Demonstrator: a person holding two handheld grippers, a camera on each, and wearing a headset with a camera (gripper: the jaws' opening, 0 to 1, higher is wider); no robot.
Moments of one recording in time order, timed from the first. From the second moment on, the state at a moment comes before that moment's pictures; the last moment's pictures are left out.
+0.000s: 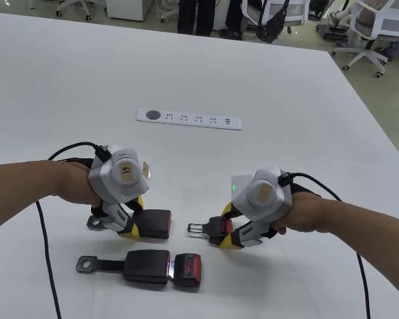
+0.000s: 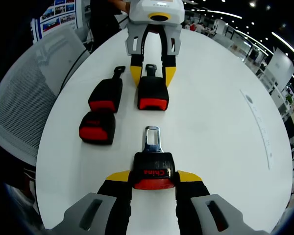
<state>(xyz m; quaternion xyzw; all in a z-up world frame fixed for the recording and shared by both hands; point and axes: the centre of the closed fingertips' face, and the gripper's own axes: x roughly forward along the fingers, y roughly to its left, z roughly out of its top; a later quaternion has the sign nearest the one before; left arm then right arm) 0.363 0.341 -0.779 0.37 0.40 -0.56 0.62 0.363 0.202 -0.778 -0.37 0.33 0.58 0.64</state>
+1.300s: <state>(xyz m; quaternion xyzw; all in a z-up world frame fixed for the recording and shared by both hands) 0.365 0.346 -0.782 0.37 0.41 -0.56 0.62 0.365 0.240 -0.776 -0.36 0.32 0.59 0.65</state>
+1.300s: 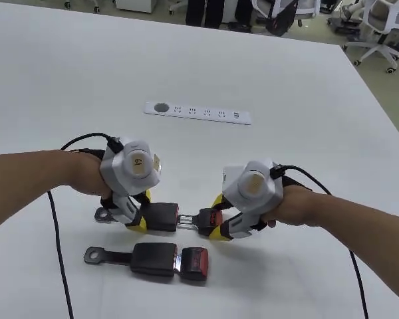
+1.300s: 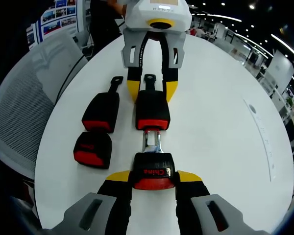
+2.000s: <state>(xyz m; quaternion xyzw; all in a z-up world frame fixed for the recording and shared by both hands) 0.364 0.344 -0.782 0.38 0.41 -0.56 0.62 0.364 0.255 -0.776 -0.36 0.31 0.60 0.65</state>
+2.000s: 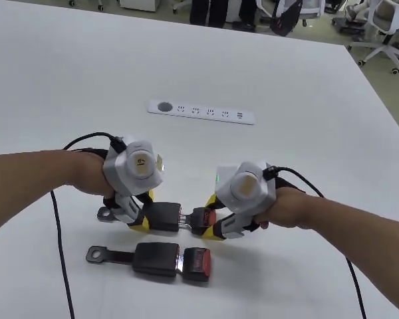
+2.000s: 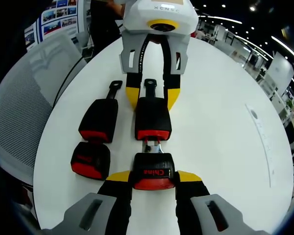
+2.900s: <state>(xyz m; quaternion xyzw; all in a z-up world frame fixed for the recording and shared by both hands) 0.364 0.344 -0.782 0.38 0.41 -0.56 0.61 0.365 0.259 -0.777 -0.36 0.32 0.59 0.64</state>
